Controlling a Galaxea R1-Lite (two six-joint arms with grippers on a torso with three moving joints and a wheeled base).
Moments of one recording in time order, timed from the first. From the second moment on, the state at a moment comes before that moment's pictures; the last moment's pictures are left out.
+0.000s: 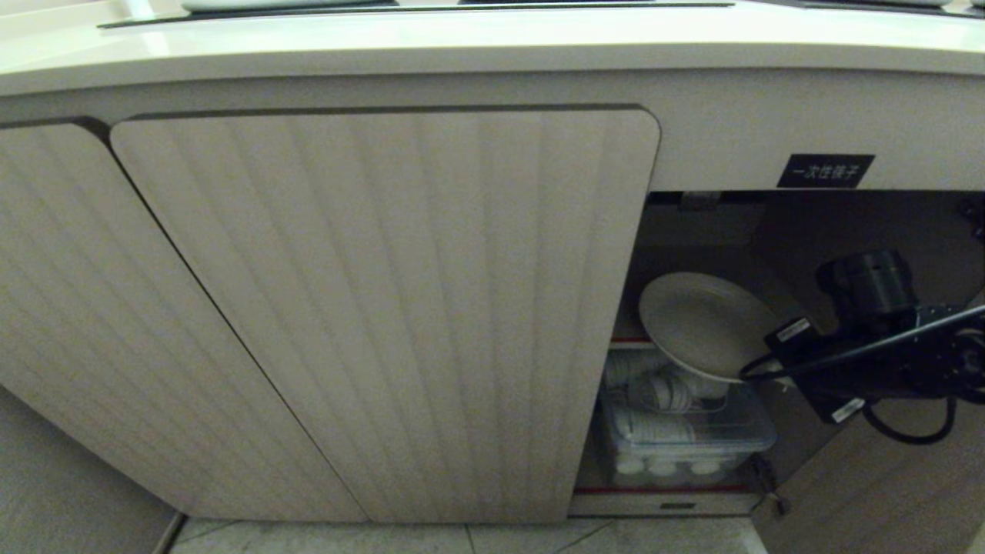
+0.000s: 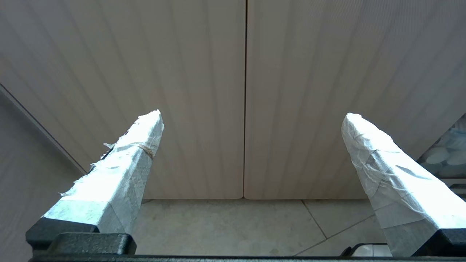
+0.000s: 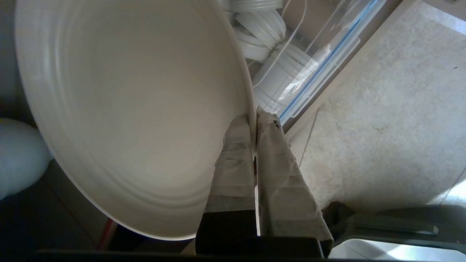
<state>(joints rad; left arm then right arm) 0.00 0.00 0.00 0.00 0.00 0.00 0.10 1.76 -0.87 -0.13 -0.11 1.13</state>
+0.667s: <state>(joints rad) 0.00 0.00 0.00 0.00 0.00 0.00 0.10 1.85 -0.92 -0.23 -0.14 1.14</state>
